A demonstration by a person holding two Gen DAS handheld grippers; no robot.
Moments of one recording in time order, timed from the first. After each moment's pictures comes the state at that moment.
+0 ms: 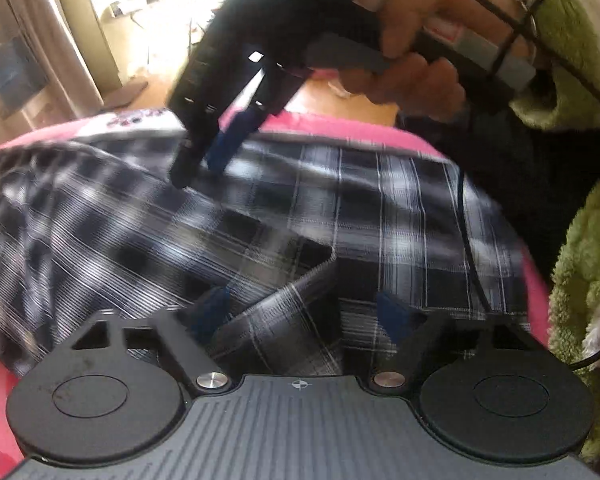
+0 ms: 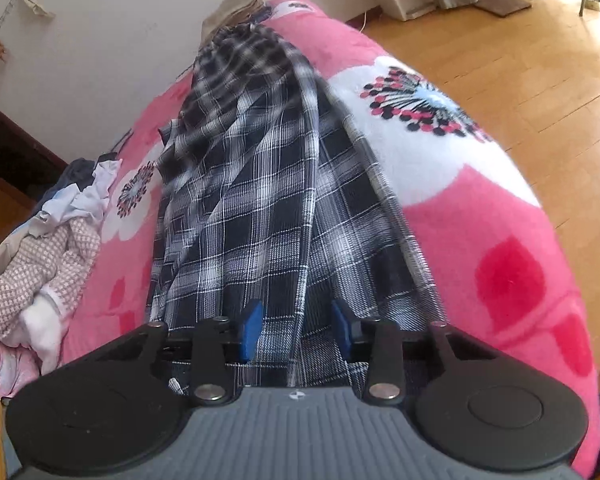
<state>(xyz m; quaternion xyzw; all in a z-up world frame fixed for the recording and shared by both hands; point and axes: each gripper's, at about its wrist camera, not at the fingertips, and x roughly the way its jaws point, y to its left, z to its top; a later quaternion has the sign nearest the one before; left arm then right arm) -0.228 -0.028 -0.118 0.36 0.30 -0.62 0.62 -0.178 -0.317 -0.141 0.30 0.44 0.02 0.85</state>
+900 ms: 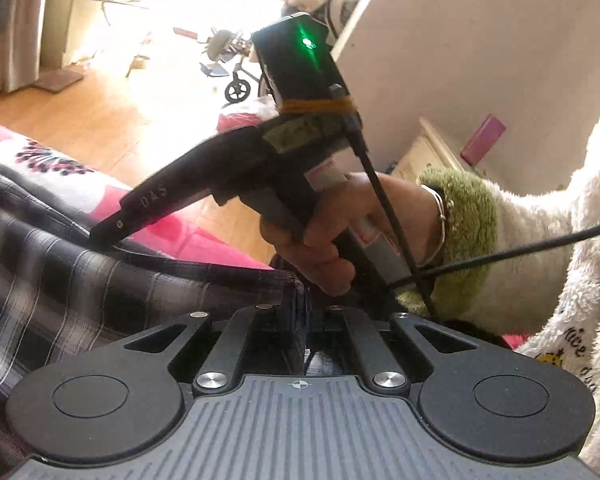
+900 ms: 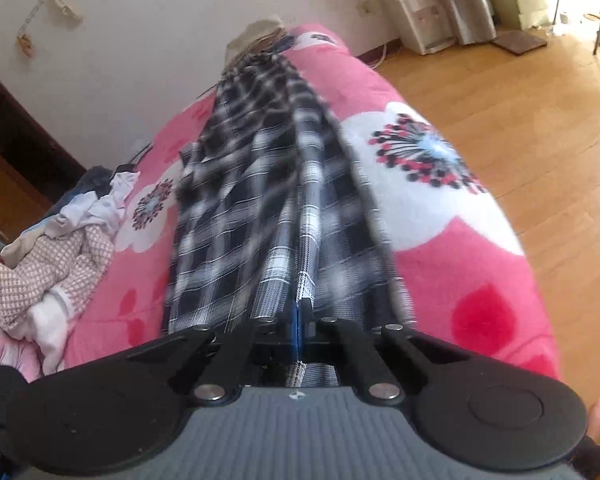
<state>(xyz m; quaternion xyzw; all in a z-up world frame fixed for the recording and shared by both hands) -0.228 -0.076 -0.052 0.15 0.38 -0.73 0.55 -0.197 -0.338 -0.114 0.28 0.40 0.03 0.87</state>
